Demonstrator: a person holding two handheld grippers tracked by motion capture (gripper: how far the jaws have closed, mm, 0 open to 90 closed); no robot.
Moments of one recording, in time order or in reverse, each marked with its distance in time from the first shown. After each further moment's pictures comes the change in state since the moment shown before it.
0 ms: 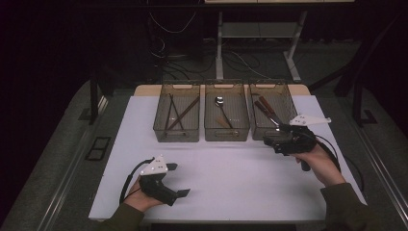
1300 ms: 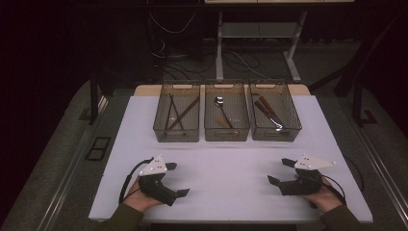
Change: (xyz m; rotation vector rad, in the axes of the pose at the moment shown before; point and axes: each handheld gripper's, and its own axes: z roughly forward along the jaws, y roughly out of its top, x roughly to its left) left arm -0.001 0.001 -0.002 -0.006 0.007 0.009; right arm 0.038 -0.090 -0.028 0.038 0.053 -0.065
